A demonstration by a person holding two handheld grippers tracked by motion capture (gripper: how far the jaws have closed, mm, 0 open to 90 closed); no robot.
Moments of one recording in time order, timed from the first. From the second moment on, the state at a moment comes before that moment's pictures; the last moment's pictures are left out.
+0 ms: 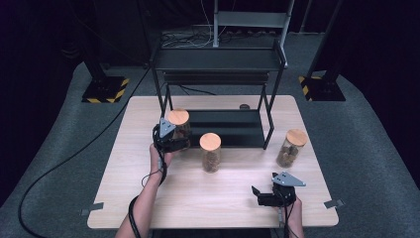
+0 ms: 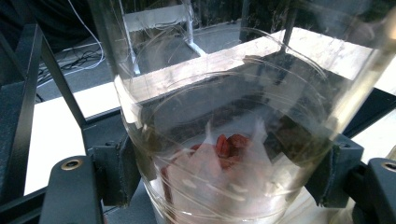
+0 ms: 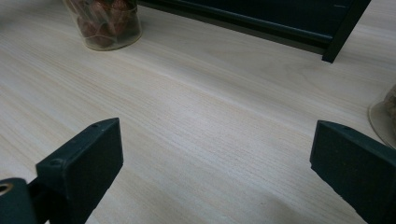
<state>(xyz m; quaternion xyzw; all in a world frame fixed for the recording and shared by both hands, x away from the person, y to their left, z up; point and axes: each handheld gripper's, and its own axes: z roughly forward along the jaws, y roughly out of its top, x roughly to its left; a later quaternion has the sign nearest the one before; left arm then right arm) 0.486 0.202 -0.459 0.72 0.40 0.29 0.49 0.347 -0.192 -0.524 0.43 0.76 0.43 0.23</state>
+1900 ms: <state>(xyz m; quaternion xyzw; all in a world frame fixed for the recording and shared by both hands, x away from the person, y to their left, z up) 0.521 0.181 -0.471 0.73 0.40 0.29 0.47 0.347 -0.192 -0.524 0.43 0.76 0.43 0.23</state>
